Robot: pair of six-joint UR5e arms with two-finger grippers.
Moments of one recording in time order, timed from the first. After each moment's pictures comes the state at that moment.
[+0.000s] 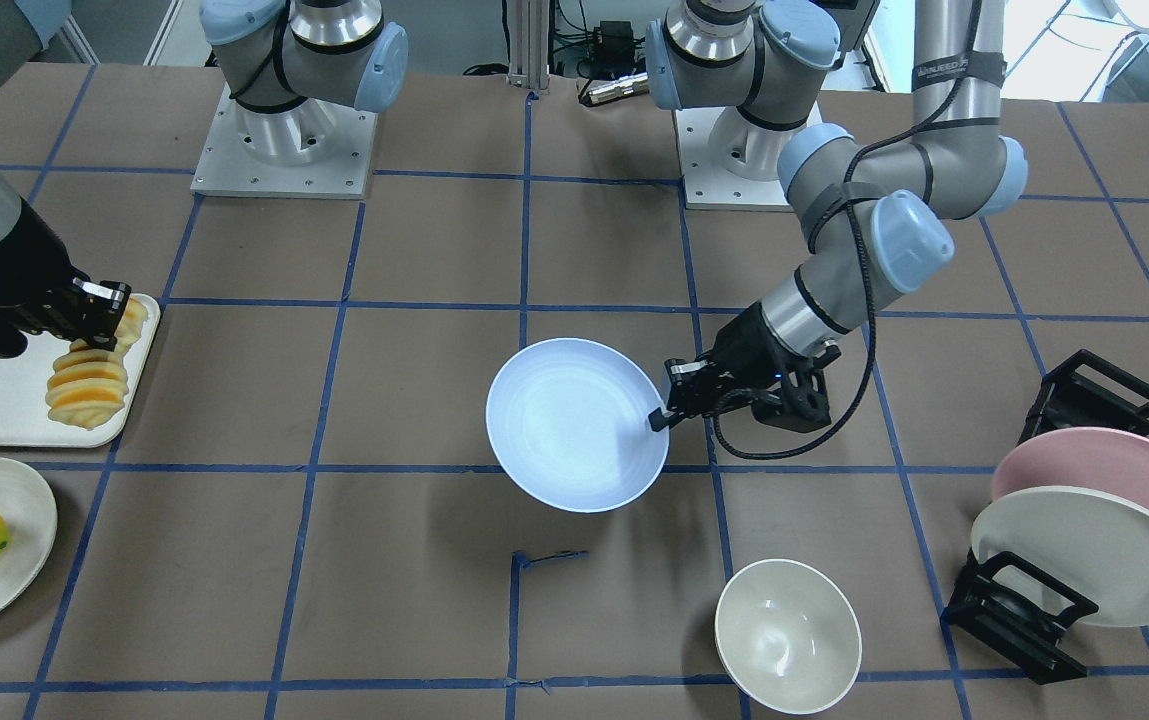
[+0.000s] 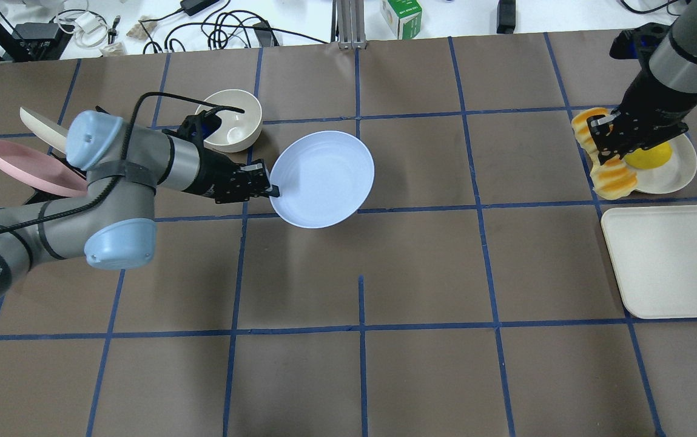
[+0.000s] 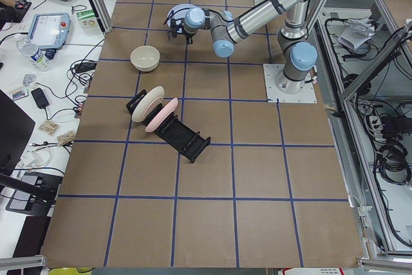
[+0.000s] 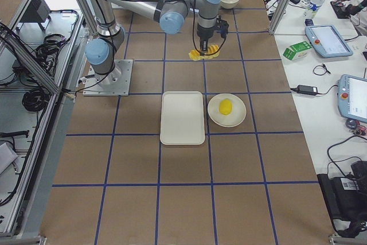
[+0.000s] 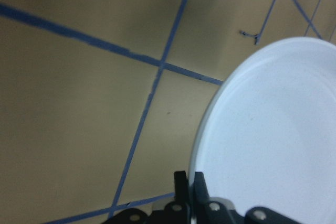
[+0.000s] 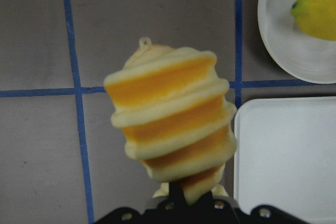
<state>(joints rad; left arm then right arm) -1.48 -1.82 -2.08 -0.67 0.98 -0.14 1.31 -1.50 1.74 -1.79 -1.59 -0.24</state>
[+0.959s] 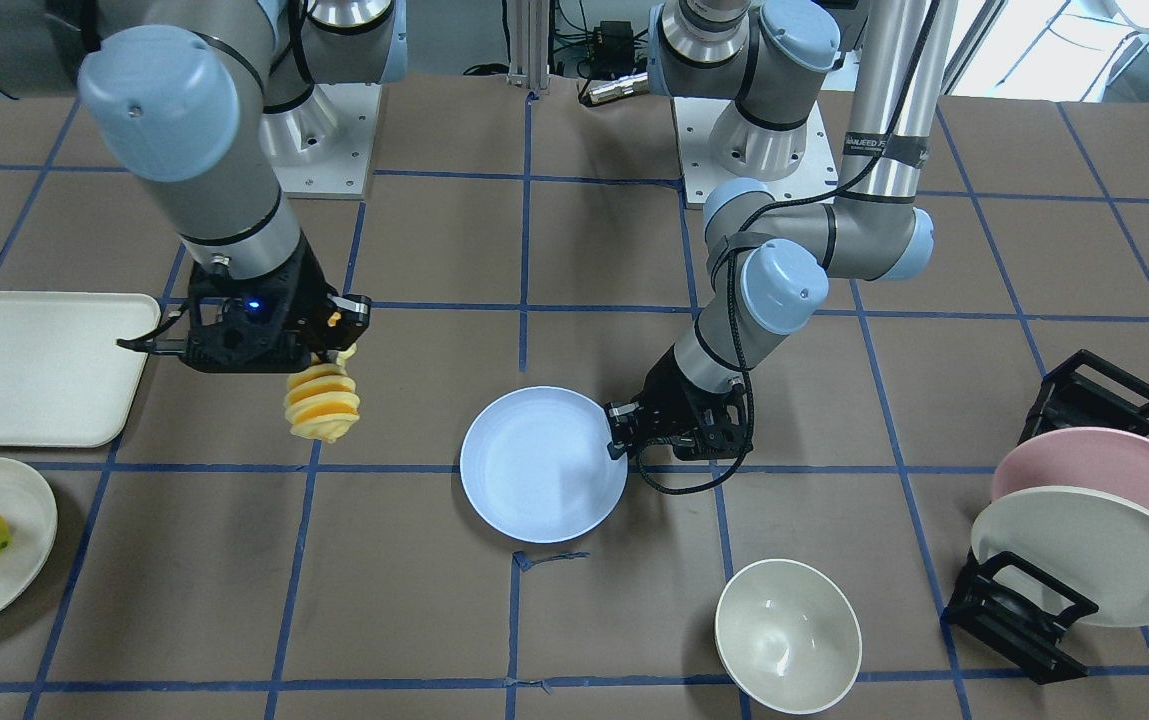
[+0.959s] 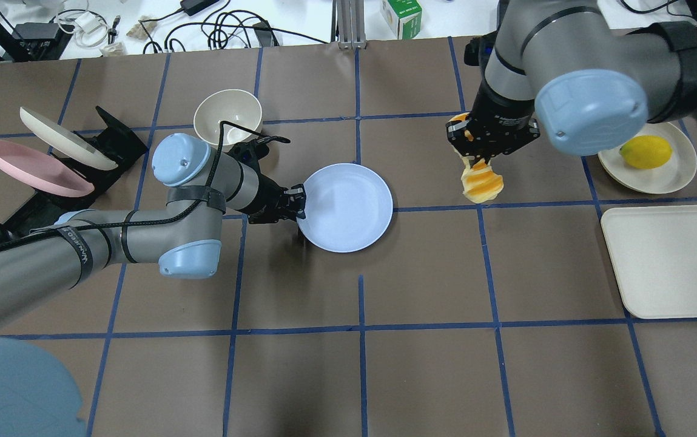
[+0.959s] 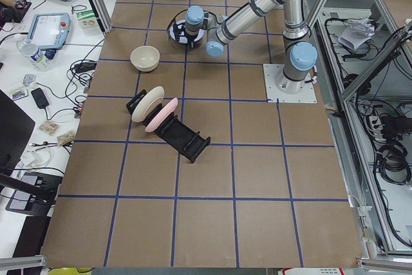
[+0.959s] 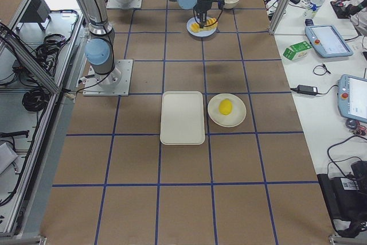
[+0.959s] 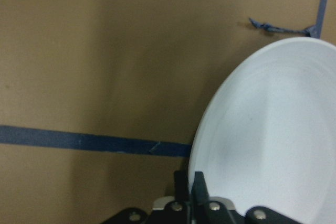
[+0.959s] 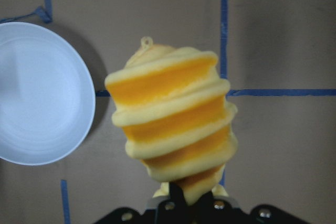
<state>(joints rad) -1.61 -1.96 -2.08 -0.48 1.19 -0.33 1.68 -1.41 1.67 -1.83 -1.52 0.10</state>
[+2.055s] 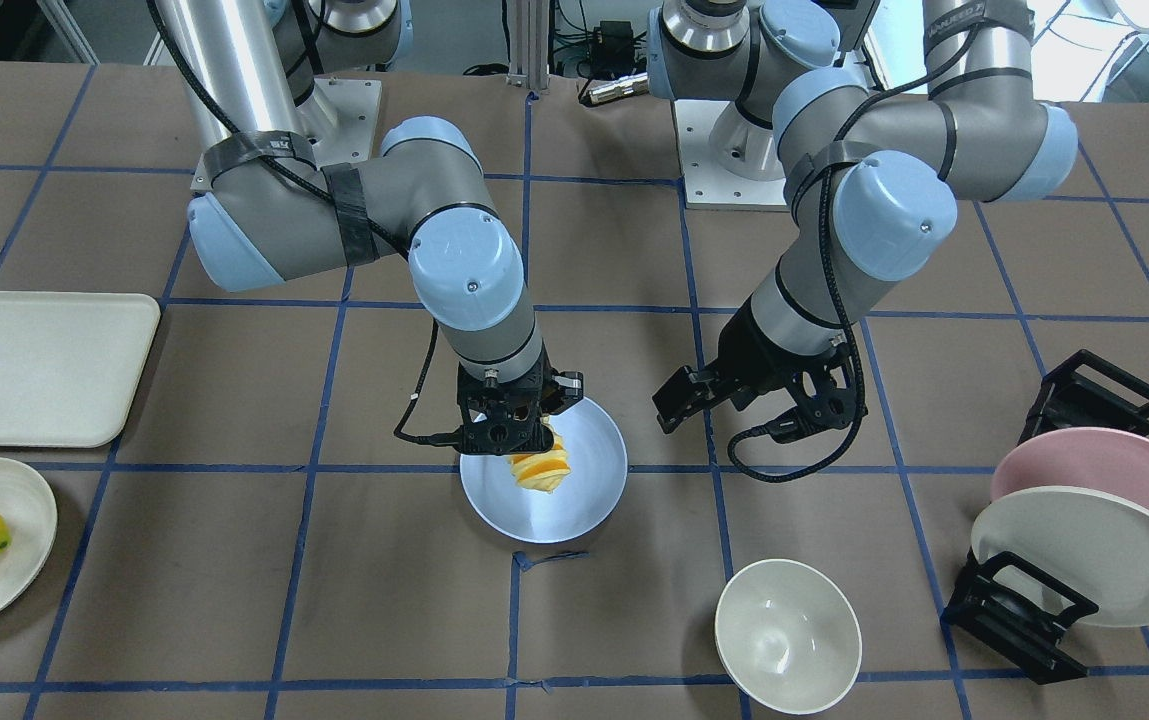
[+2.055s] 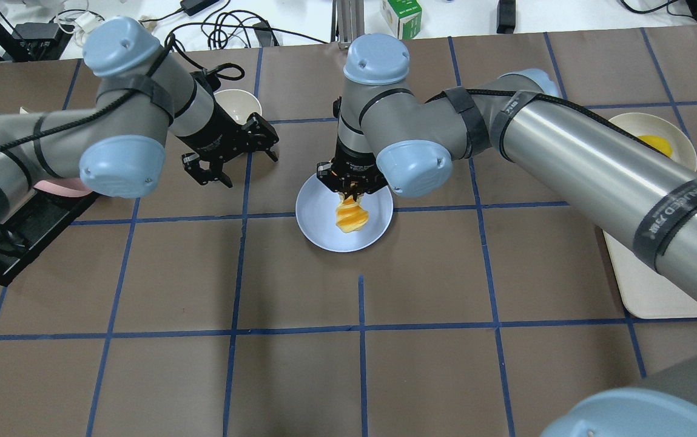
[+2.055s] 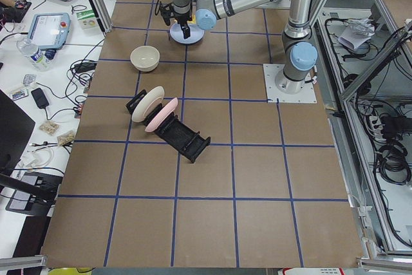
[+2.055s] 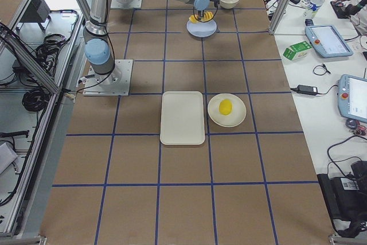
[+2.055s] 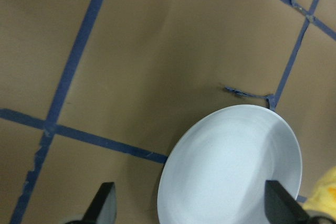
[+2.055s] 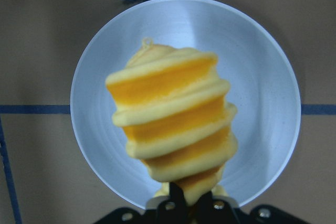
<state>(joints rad) -1.57 -1.78 -1.74 -1.19 1.37 -0.39 1.92 -1.11 1.60 -2.05 -1.39 0.37</state>
